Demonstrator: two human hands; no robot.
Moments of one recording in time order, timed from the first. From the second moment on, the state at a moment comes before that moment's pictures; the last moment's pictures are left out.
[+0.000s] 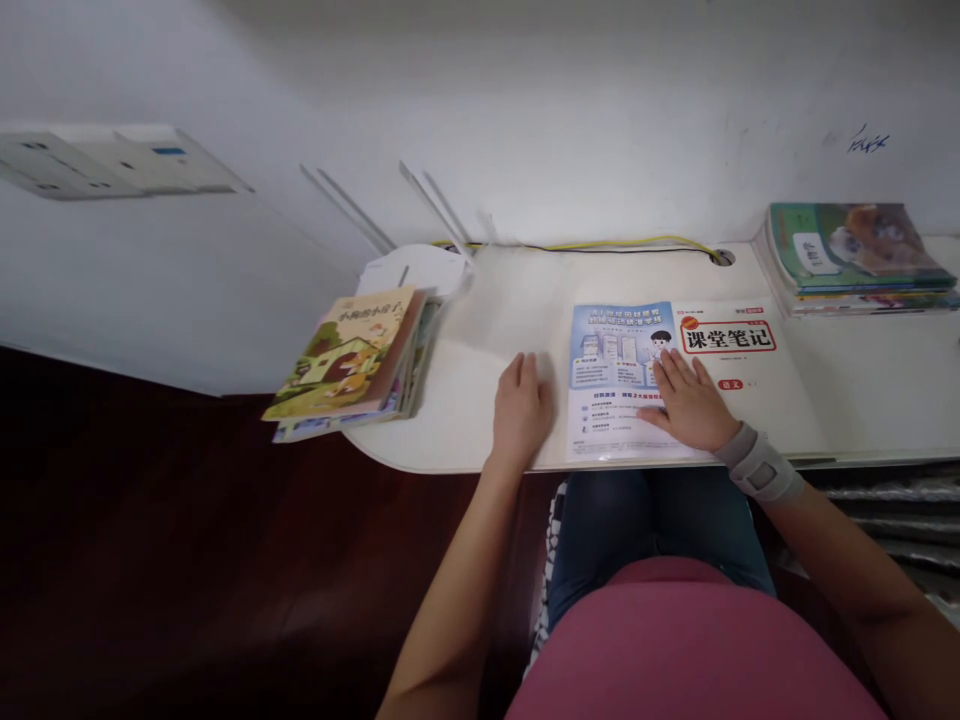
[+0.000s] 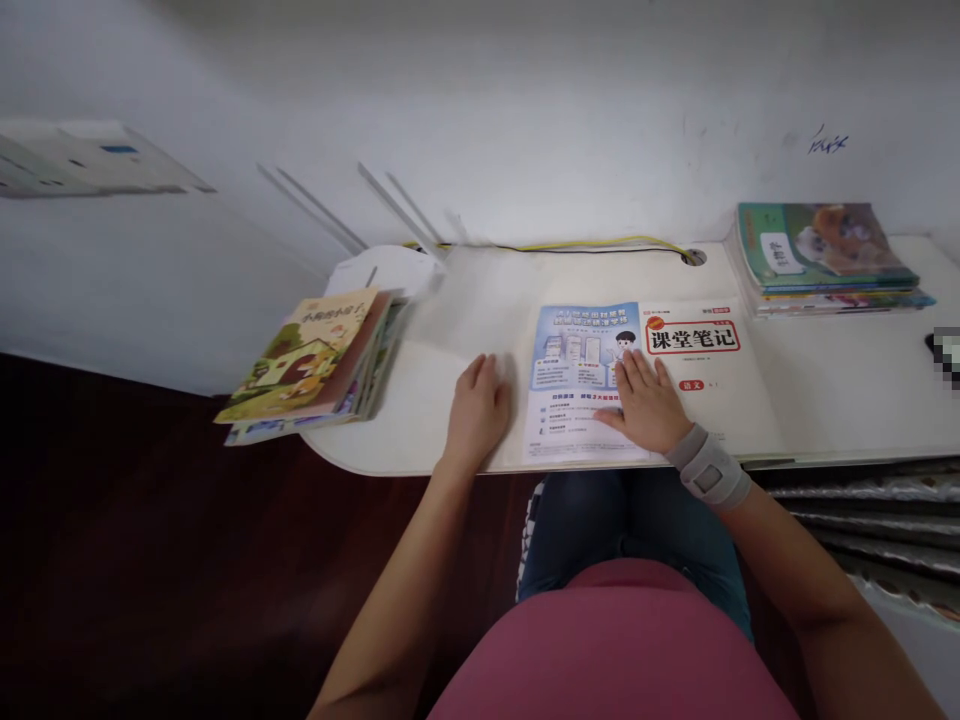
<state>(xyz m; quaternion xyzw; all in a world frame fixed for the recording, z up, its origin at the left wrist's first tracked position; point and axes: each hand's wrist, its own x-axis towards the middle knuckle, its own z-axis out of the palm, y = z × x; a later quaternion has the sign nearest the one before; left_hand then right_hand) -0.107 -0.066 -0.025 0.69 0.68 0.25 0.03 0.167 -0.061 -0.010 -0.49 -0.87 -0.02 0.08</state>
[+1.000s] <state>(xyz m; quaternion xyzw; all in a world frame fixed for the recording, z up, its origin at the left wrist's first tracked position) -0.022 -0.101 0.083 0.76 0.49 0.39 0.15 0.242 -0.103 0.011 -0.54 -0.64 0.36 0.42</state>
